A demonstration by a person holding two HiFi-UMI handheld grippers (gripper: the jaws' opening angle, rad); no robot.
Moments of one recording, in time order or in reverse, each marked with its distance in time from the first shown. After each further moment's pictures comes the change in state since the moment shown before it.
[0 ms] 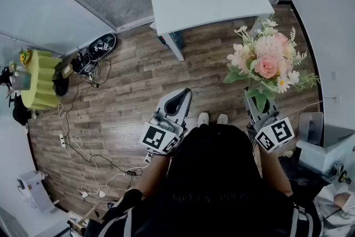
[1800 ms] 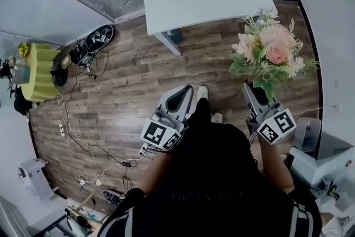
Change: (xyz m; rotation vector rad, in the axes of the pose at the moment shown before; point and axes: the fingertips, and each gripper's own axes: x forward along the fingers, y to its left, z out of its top) left arm 0.103 0.022 -0.031 -0.081 0.048 0.074; right arm 0.057 -0.109 0.007 0.135 0.012 0.114
